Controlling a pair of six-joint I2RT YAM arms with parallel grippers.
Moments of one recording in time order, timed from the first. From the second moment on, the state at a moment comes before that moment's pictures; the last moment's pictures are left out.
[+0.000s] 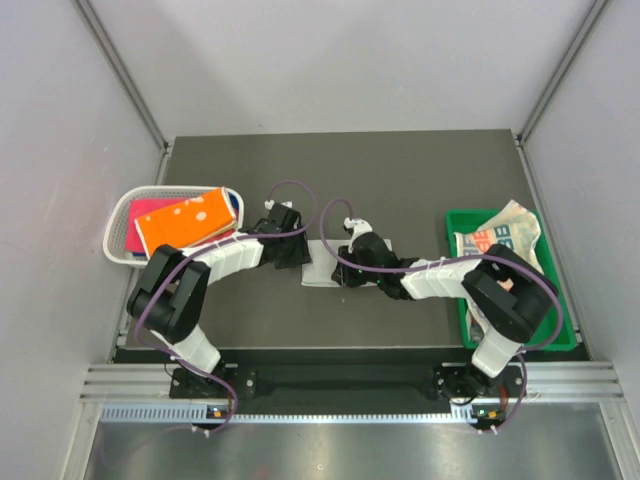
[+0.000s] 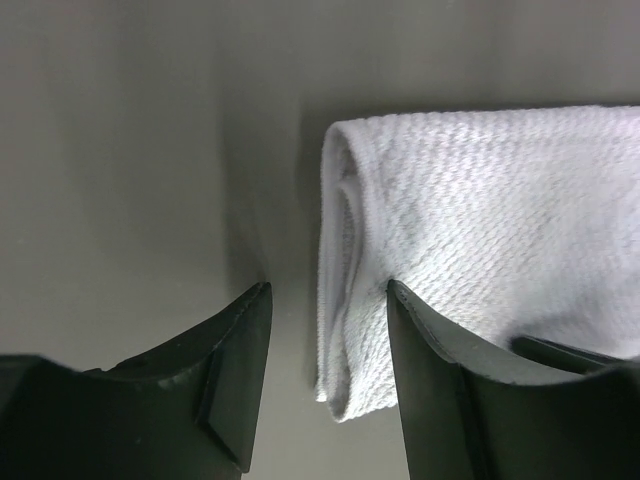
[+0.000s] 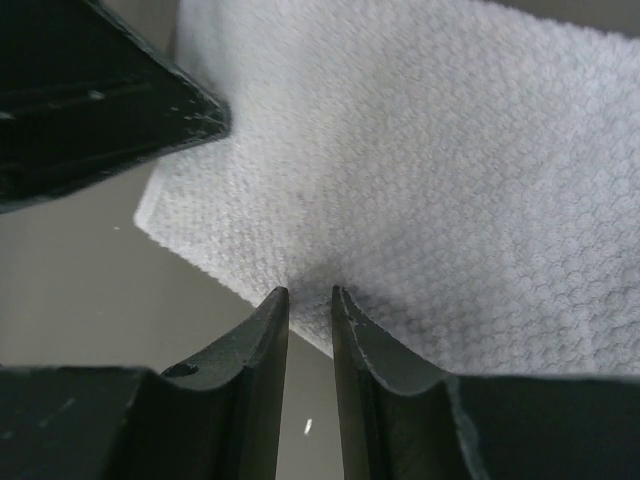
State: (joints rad) left arm -0.51 1.66 0.91 -0.25 0.00 -0.64; right arm 0.84 1.67 0.75 0.27 -0.01 0.54
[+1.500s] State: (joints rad) left arm -0.57 1.72 1.12 -0.54 -0.31 -0.58; right arm 0.80 1.44 0.79 0.16 -0.02 0.55
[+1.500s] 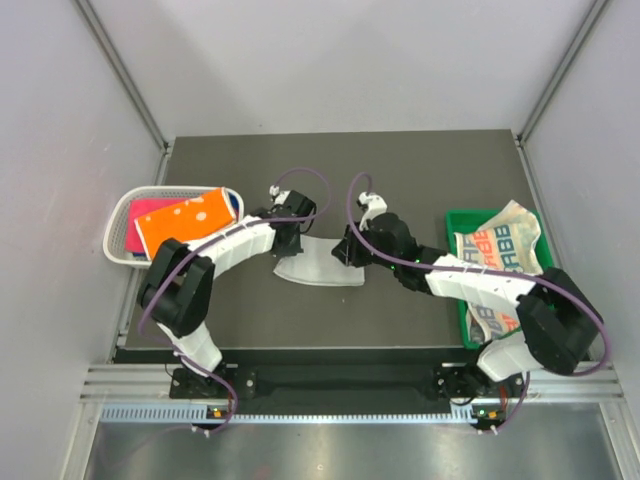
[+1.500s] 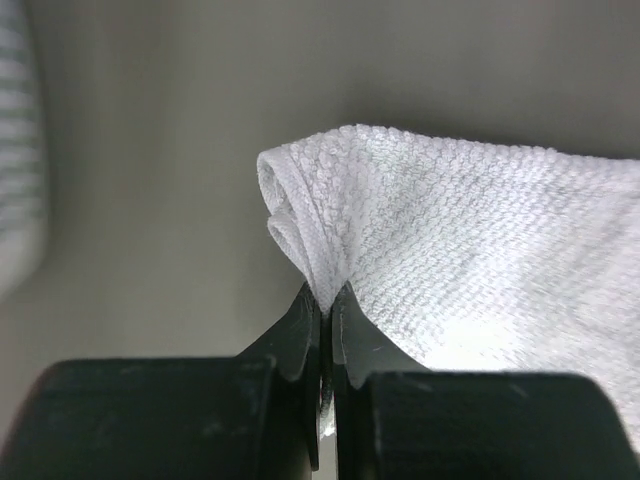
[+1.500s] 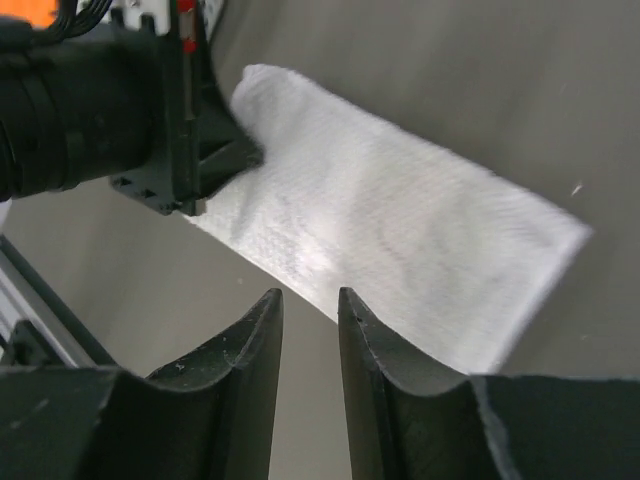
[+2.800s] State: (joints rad) left arm -0.39 1.48 1.66 -0.88 -0.75 -0.16; right arm 0.77 1.50 0.82 0.15 -0.06 0.50
